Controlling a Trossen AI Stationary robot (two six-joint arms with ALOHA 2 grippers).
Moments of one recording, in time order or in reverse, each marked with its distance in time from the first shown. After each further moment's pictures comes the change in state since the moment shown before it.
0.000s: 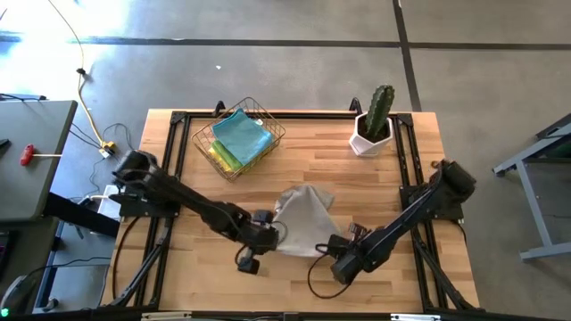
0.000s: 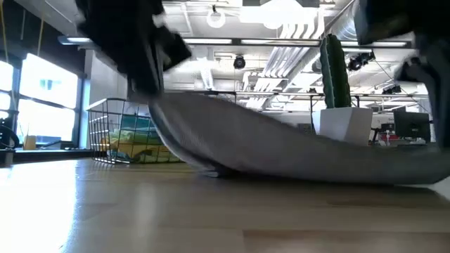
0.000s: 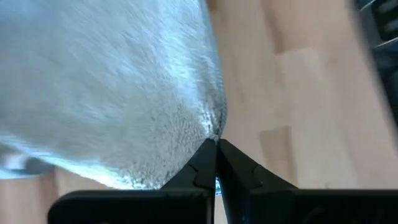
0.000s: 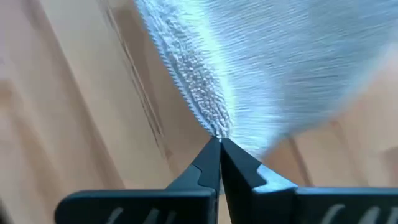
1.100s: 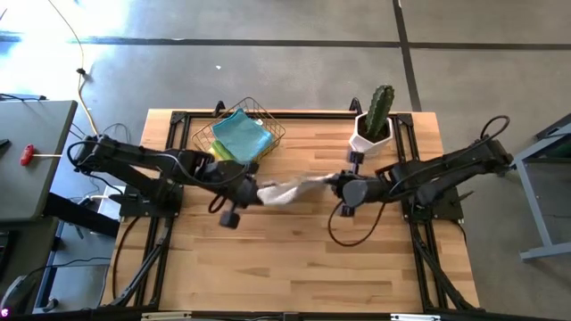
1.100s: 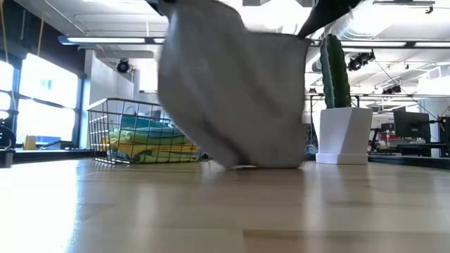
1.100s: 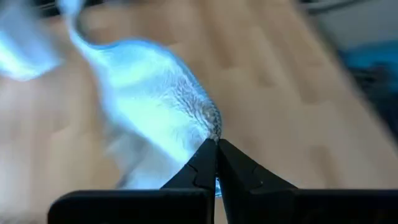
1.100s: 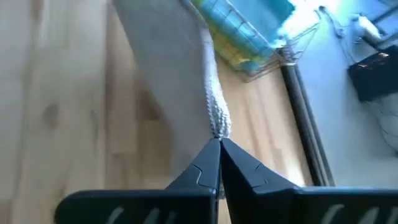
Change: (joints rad) left arm 0.267 -0.461 0.005 -0.163 0.019 0.323; right arm -0.372 -0.502 0.004 -0.030 0.432 -0.938
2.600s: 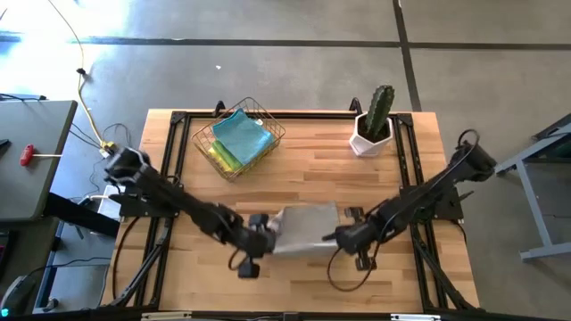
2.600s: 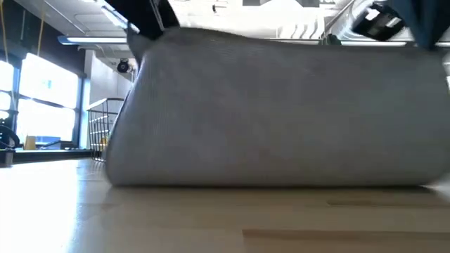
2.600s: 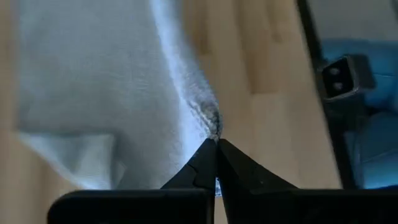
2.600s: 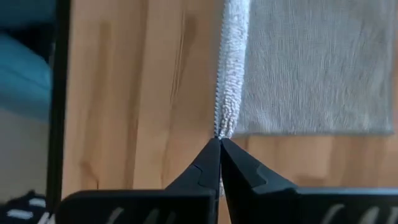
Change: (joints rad) left arm -0.315 0.348 0.001 0.163 -0.081 -0.499; right arm 0.252 0.186 0.002 -0.103 -0.608 0.340
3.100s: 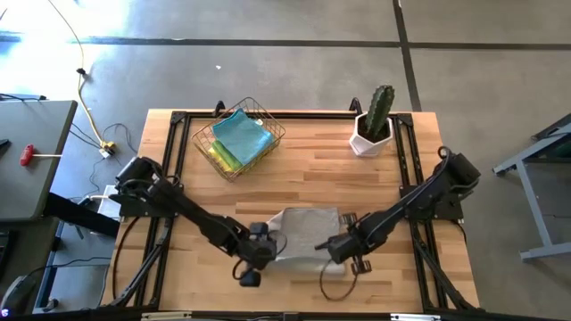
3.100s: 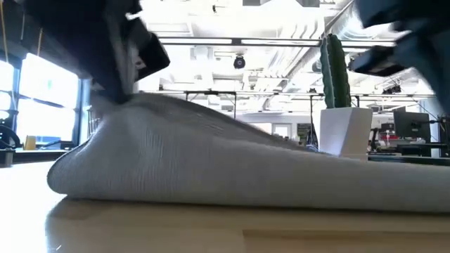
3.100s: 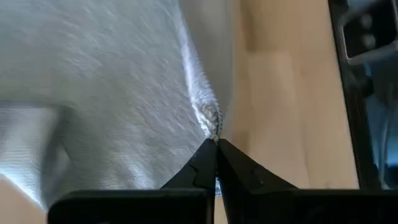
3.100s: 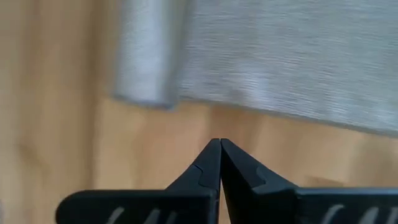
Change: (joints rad) left arm -0.055 0.160 -0.001 0.054 0.031 -0.069; right arm 0.021 0.215 -0.001 -0.003 -0.040 -0.071
